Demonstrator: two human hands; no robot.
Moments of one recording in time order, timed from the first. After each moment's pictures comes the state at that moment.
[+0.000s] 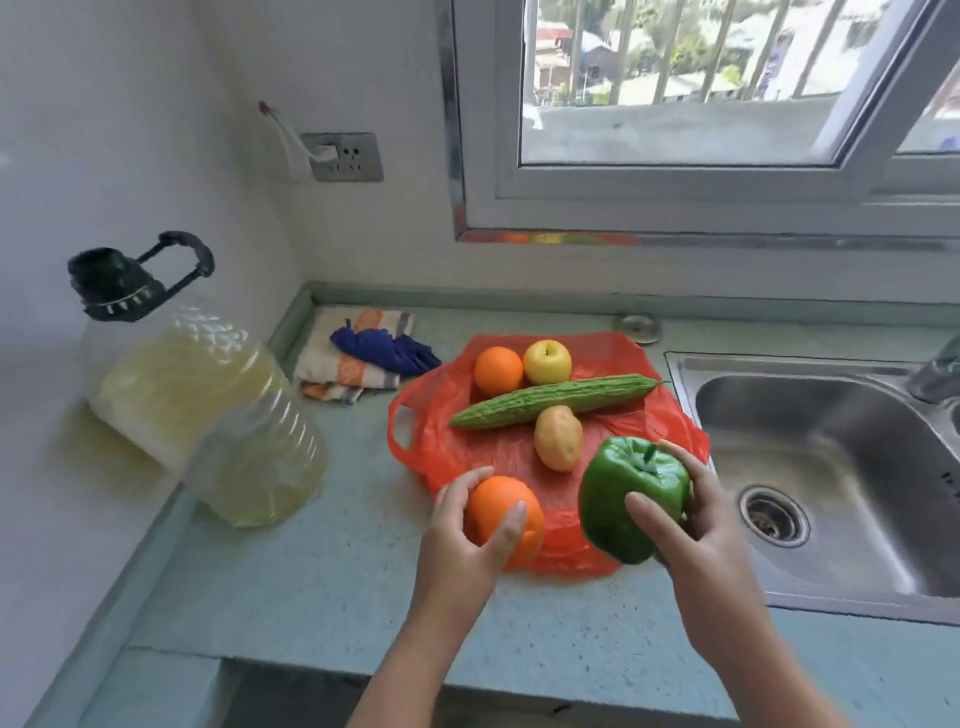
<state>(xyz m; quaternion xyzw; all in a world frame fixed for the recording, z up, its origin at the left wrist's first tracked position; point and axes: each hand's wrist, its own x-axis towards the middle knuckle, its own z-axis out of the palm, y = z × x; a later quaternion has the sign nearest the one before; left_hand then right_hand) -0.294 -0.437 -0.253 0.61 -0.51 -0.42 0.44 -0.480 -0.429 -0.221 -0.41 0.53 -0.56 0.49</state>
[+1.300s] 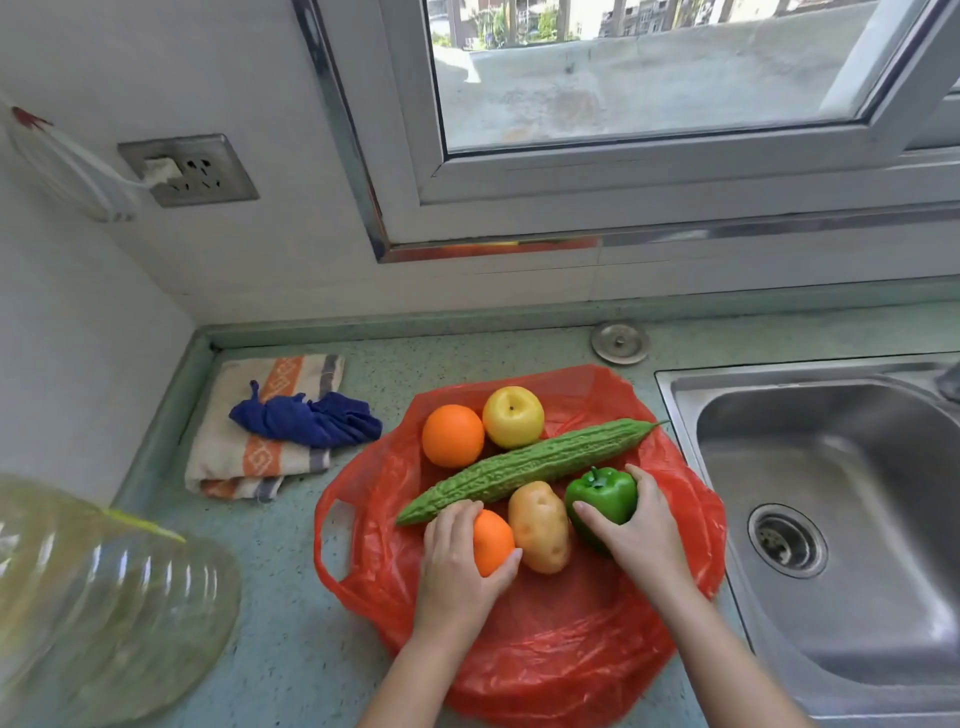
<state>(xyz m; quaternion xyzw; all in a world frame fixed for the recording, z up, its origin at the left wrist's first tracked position) -0.318 -0.608 -0.354 0.63 -0.69 -0.22 0.26 -0.516 -0.620 -0.337 -0.46 0.77 -0.31 0.33</state>
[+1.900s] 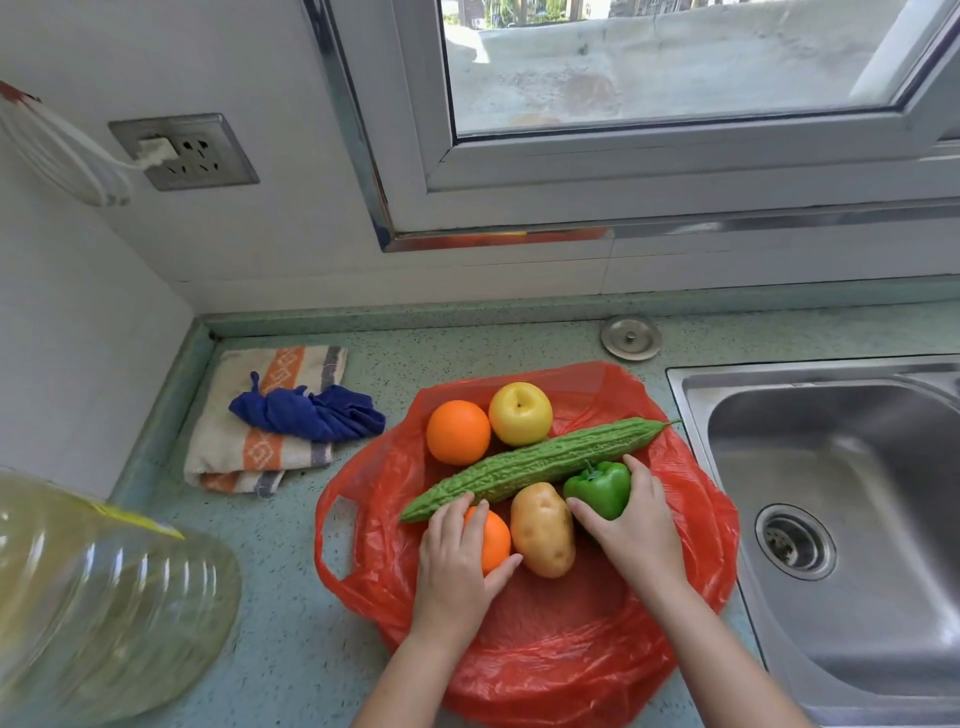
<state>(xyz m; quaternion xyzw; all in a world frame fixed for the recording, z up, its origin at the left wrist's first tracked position) -0.309 -0.615 -0.370 0.61 -0.77 -0.10 0.17 -0.504 -0.630 -0.339 -0.48 0.79 -0.26 0.28</state>
